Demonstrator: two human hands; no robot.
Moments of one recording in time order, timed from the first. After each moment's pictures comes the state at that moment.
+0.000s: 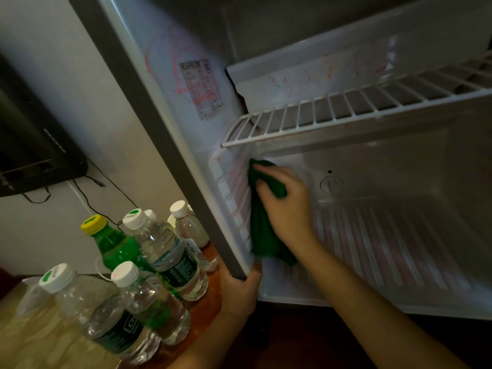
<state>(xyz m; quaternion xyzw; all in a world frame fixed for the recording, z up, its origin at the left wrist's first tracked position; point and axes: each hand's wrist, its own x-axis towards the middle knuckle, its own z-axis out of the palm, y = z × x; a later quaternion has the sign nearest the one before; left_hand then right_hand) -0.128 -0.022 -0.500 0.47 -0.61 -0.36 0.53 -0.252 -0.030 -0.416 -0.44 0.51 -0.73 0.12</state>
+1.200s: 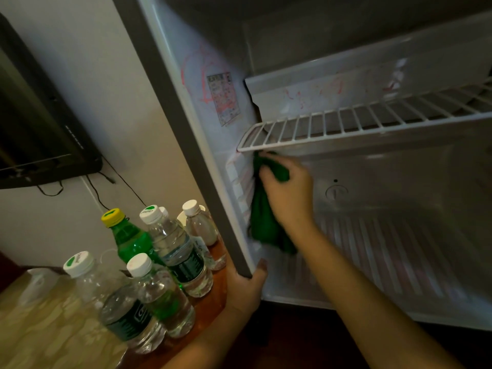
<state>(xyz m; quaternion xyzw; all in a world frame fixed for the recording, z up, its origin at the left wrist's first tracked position) -0.128 -0.024 -0.503 0.53 -0.62 -0.28 0.50 -0.248 -0.031 -0.383 -0.42 0.50 -0.74 0.14</state>
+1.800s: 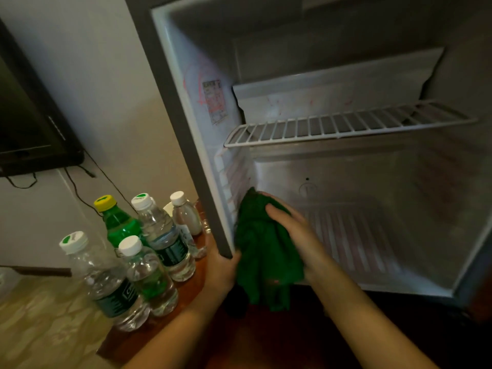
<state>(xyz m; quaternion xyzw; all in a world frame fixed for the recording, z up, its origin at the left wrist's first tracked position) -0.118 -0.032 -0.510 0.50 -0.62 -0.38 0.46 -0.259 0.059 -0.418 -0.29 0.35 -0.70 0.55</state>
